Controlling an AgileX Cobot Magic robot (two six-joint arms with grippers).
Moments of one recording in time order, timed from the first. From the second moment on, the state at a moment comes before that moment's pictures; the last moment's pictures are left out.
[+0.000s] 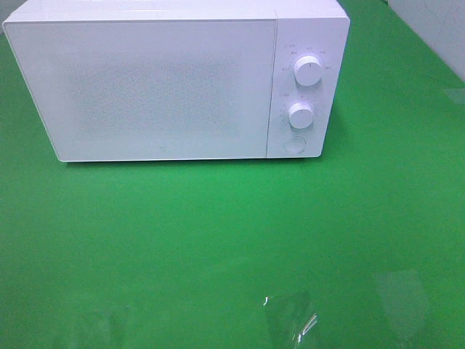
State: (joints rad) left arm 0.00 0.00 -0.52 0.00 1.07 0.02; right arm 0.07 0.00 -0.49 -0.02 0.97 0.00
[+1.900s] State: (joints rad) left arm 0.00 0.00 -0.52 0.00 1.07 0.02; right arm 0.07 0.00 -0.50 -0.02 0.95 0.00
